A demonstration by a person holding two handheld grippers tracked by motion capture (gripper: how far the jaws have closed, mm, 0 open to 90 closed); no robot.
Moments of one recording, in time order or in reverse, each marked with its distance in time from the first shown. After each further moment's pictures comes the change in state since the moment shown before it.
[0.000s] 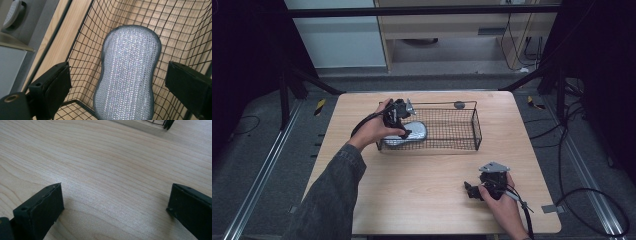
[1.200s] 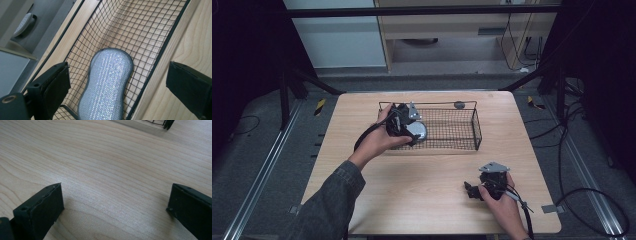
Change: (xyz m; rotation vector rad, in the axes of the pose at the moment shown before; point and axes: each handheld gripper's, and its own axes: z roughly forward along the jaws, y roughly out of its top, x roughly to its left) left arm -0.045 0.013 -0.039 -0.123 0.053 -0.080; right arm 0.000 0.000 0.000 0.003 0.000 0.005
